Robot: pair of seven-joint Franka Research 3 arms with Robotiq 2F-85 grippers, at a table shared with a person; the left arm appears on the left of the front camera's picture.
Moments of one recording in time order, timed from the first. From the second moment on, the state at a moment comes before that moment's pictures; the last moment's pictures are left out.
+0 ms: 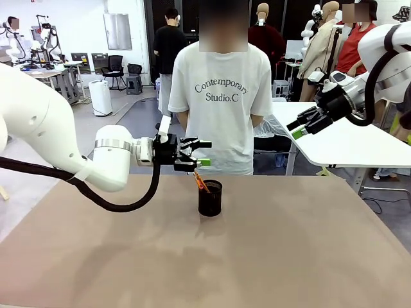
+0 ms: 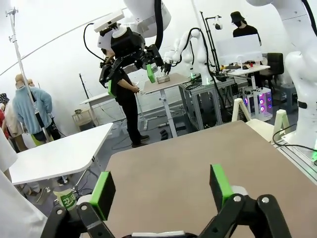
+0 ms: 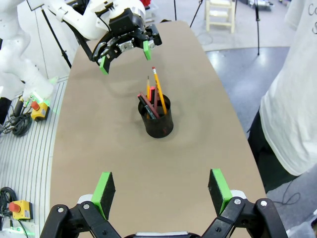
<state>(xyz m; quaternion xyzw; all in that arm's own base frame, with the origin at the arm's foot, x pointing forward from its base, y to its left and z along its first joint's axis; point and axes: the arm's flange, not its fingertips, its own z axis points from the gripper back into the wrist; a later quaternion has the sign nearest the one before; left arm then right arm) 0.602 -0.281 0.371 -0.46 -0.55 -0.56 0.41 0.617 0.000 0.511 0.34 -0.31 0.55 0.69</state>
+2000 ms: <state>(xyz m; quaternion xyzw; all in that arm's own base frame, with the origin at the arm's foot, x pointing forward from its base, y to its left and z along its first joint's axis) 0.593 -0.161 0.499 -0.39 -0.44 -0.64 0.50 0.617 0.000 0.511 0.34 -0.31 0.55 0.69</state>
